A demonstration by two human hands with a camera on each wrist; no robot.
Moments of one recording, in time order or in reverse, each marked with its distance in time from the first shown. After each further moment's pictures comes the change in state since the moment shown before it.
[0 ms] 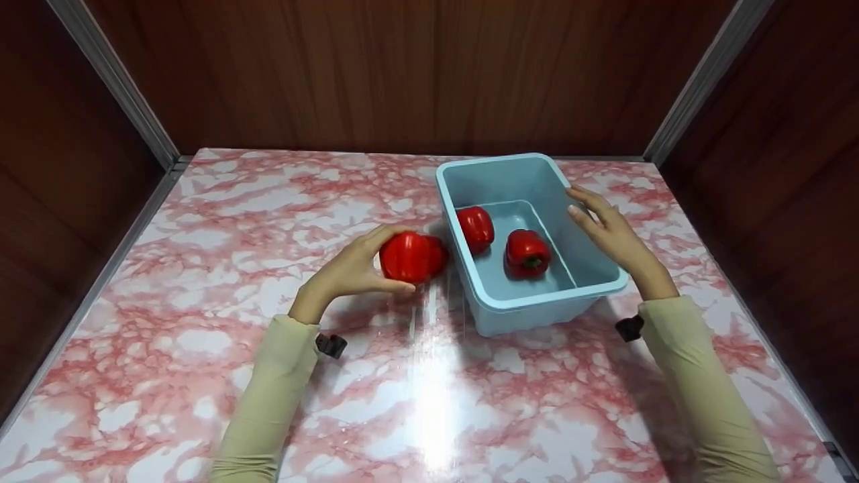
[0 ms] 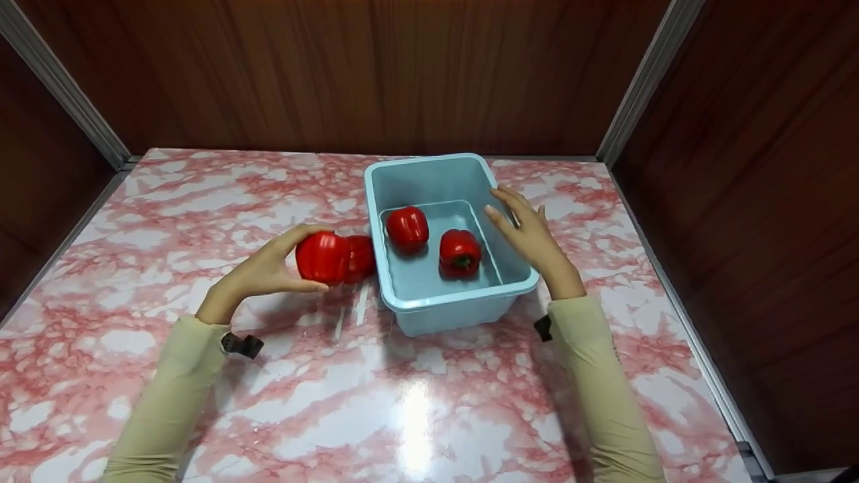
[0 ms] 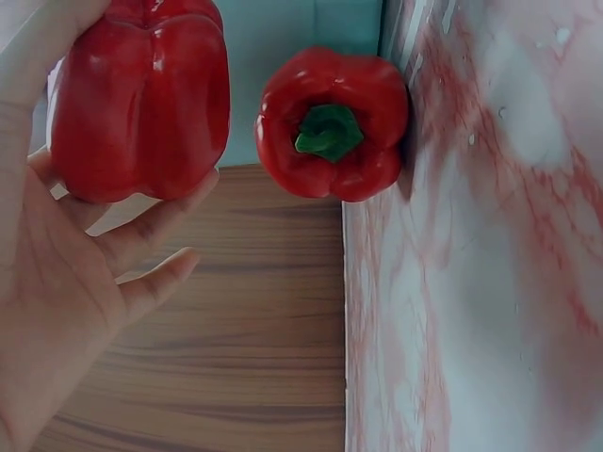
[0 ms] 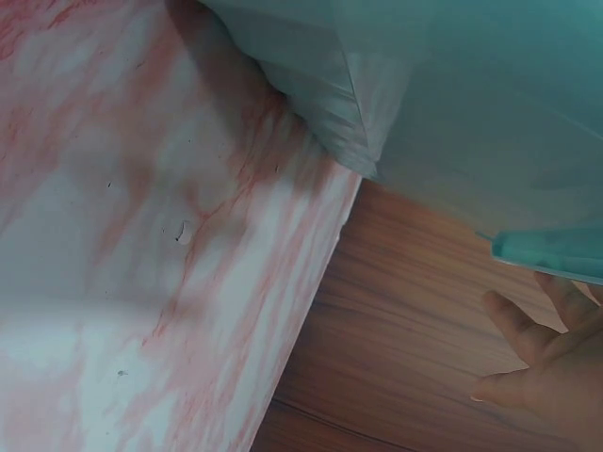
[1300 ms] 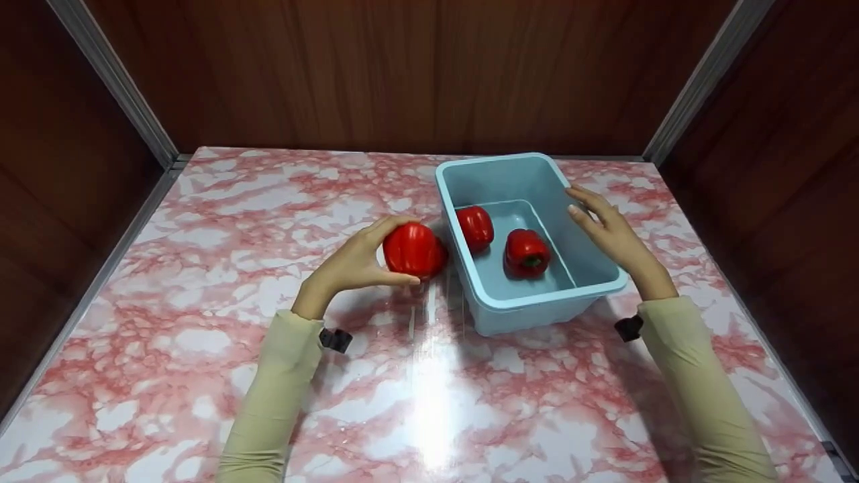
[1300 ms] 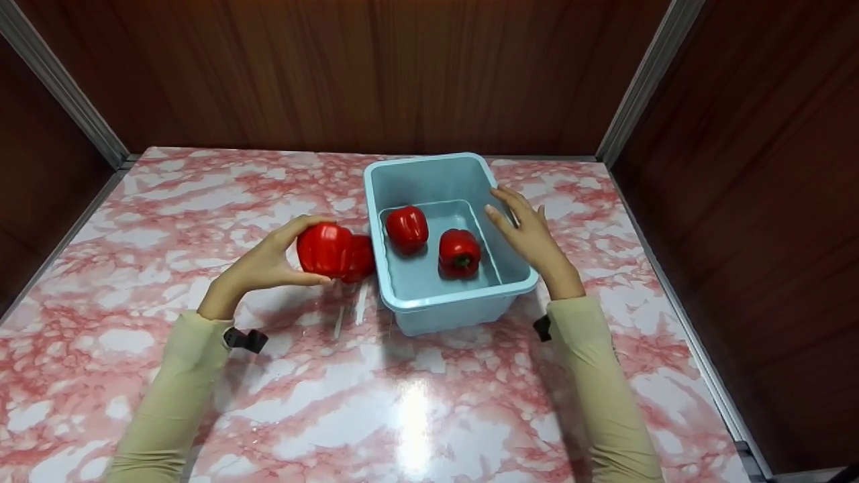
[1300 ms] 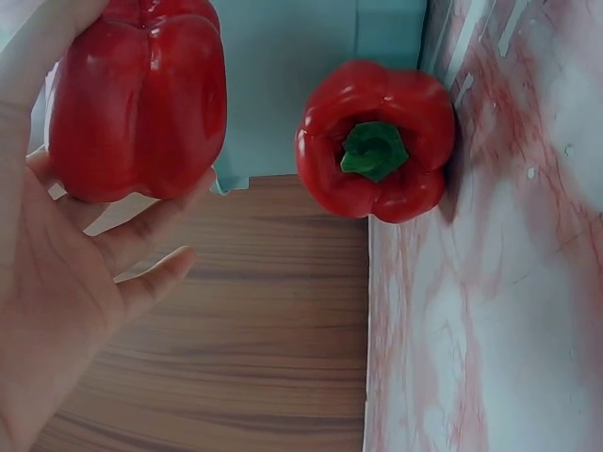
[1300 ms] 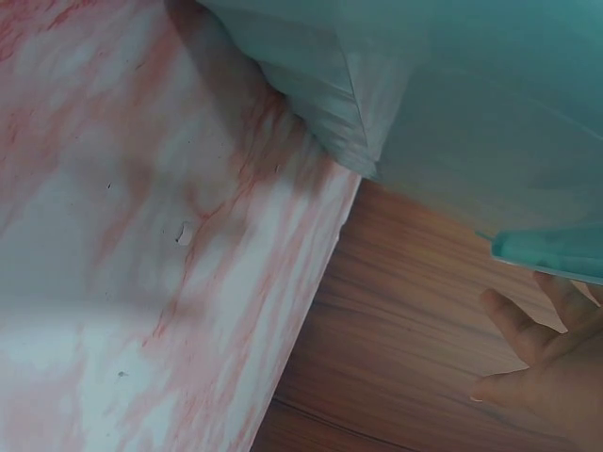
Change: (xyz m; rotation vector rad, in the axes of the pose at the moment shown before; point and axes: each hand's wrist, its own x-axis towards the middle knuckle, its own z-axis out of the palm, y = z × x) left_hand 0.009 0.010 -0.004 -0.027 0.015 -0.013; right_hand -0.009 -0.026 -0.002 0.012 -0.017 0.029
